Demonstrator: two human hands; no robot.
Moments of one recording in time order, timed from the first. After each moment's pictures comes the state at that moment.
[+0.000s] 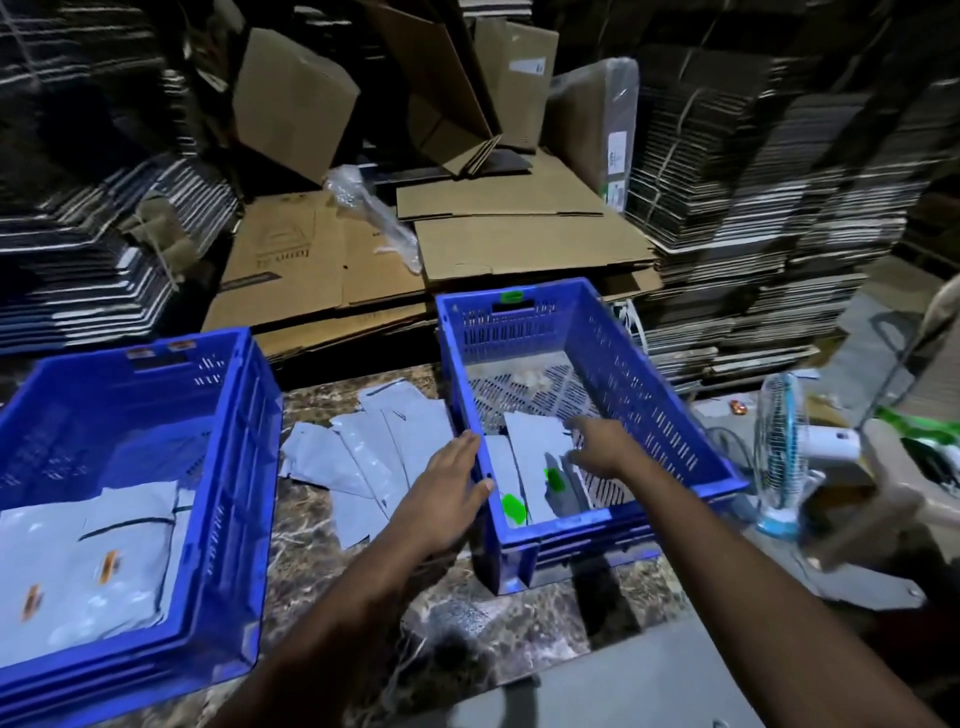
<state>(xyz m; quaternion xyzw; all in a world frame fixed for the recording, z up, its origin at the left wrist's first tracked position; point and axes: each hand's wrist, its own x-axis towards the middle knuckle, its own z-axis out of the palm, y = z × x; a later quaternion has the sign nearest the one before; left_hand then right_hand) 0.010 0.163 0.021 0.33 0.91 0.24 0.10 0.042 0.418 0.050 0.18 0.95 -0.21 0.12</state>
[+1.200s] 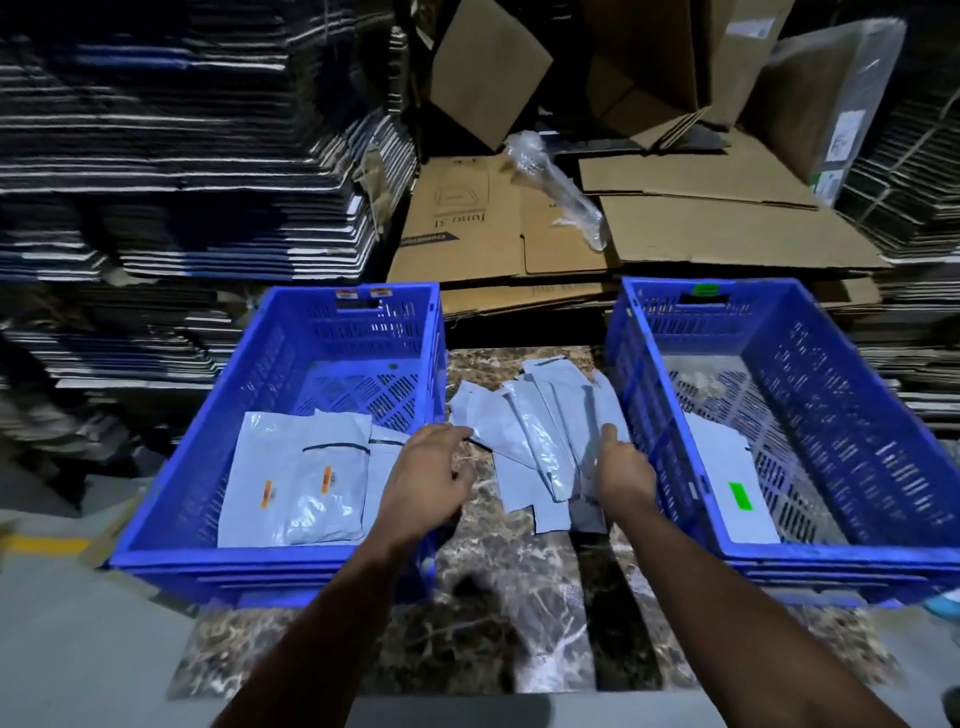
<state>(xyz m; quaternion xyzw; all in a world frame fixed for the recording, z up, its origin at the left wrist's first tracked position) -0.032 -0.075 0.023 0.15 0.95 0.27 0.00 -0.033 0.195 -0.037 0.19 0.98 -0.03 0.01</state>
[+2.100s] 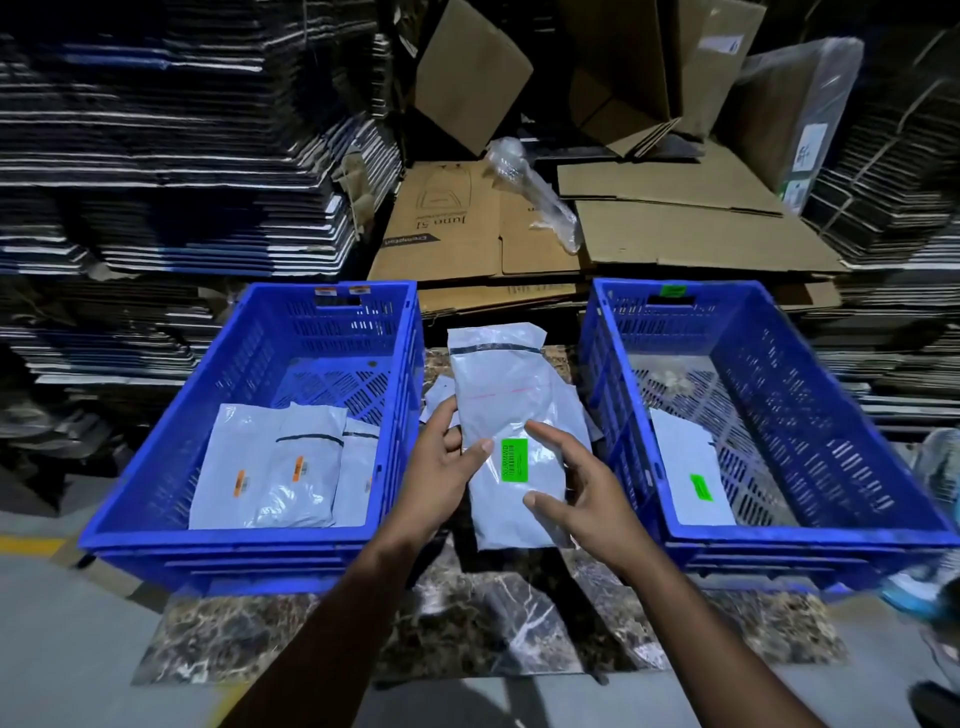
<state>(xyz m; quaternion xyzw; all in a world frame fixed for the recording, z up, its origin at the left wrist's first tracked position) 0.025 -0.011 0.066 0.10 0.69 0.71 0.07 0.081 0.180 0.058 -0.09 0.81 -0.59 -0.01</state>
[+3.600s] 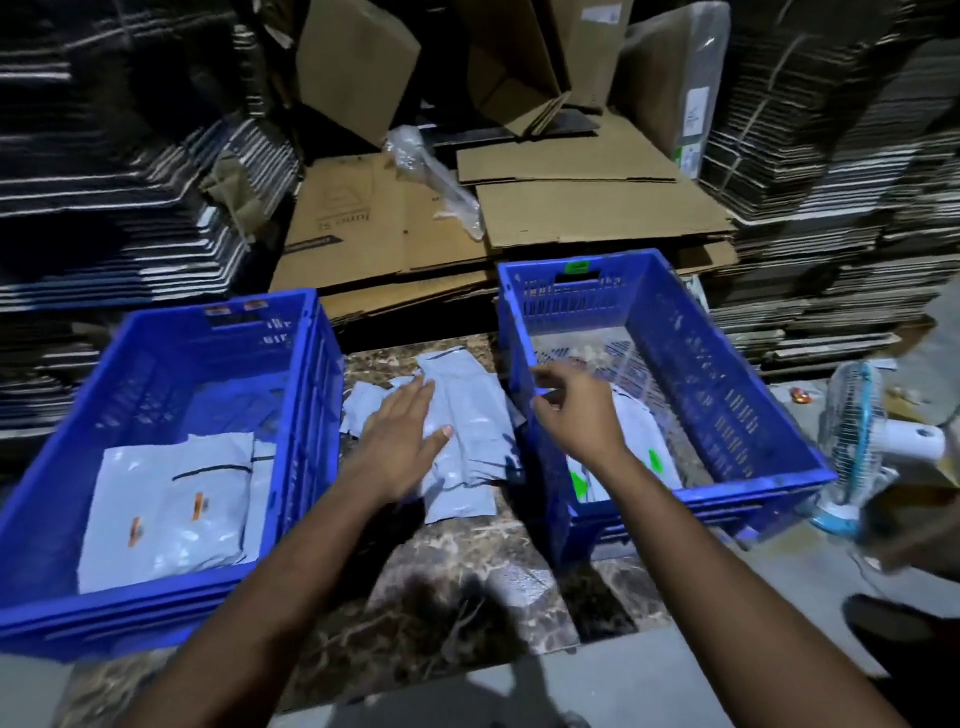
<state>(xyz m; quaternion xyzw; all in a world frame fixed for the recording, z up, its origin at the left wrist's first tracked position) -0.037 0.044 0.048 0.26 0.95 0.17 0.03 0.024 0.285 0.072 0.09 0.89 -0.41 -0.15</state>
